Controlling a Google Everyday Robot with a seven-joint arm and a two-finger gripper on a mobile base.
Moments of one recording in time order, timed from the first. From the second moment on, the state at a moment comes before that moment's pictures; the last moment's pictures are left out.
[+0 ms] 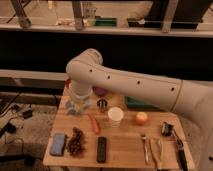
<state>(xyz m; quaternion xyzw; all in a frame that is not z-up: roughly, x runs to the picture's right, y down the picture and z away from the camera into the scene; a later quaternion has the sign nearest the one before) -0.130 0.075 0.642 -0.26 -0.23 -0.27 0.90</state>
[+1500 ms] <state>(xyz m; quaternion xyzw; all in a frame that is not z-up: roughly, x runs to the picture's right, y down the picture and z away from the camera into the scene) -0.054 0.011 0.695 -0.24 -0.16 -0.21 0.93</state>
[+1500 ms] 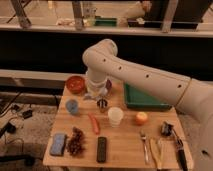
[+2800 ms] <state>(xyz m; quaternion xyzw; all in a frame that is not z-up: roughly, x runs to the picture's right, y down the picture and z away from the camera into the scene) 0.040 -0.065 0.738 -0.22 -0.04 -0.16 0.96</state>
